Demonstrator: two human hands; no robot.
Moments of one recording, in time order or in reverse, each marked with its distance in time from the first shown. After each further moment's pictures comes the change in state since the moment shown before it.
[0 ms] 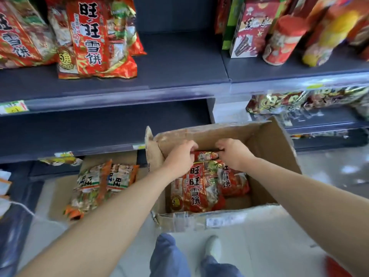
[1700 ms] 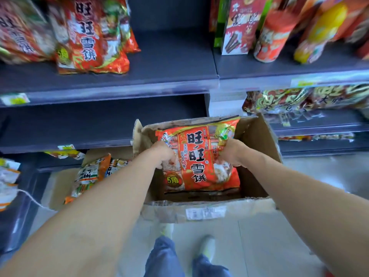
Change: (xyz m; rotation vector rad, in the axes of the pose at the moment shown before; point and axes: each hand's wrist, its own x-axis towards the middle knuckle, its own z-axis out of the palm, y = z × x) left_hand 0.003 0.021 0.002 -0.302 -0.079 -0.768; right_hand -0.033 0.021 -0.031 0.063 -0.247 0.198
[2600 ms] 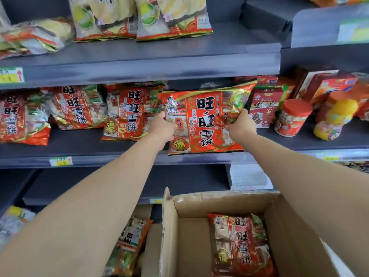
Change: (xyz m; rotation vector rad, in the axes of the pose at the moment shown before) left_hand -0.003 0.133 -0.197 -0.509 0.358 0.524; right_hand 0.052 -0.146 -0.169 0.453 0.693 -0.137
